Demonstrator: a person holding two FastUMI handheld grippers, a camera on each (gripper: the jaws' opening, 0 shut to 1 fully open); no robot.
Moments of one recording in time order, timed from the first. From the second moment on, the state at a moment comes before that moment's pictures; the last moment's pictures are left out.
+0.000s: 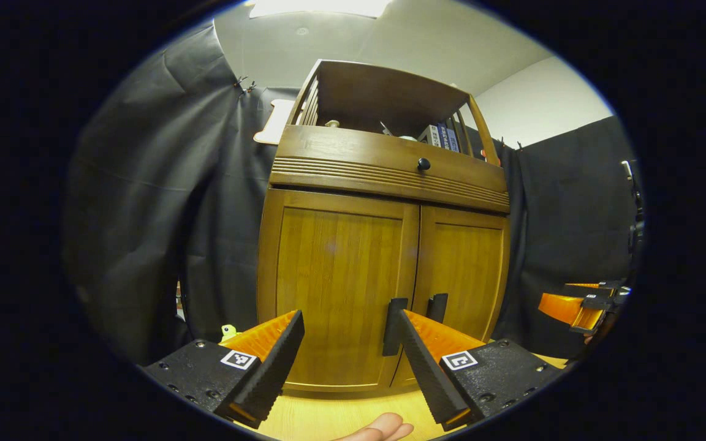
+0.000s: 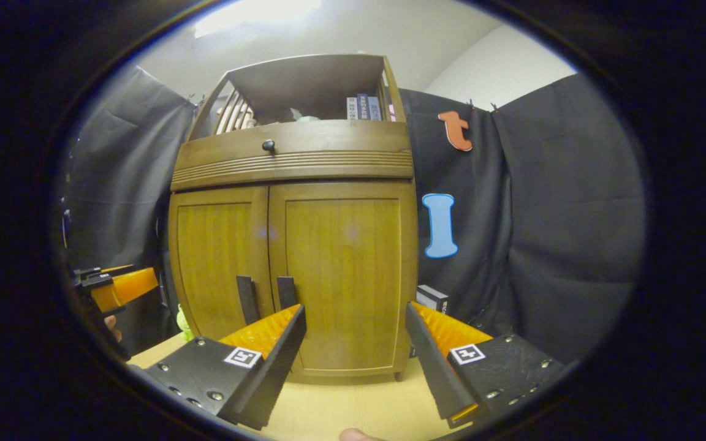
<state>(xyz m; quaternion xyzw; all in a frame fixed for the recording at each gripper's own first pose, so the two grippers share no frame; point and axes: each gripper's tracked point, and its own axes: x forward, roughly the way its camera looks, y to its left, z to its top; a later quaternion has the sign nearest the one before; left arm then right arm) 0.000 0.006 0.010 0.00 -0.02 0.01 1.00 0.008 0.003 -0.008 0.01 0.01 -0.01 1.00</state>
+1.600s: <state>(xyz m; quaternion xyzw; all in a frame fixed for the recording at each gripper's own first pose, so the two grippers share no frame) 0.015 0.016 0.016 0.01 -0.03 0.02 1.00 0.041 0.073 -0.045 0.03 0.10 0.13 0.99</state>
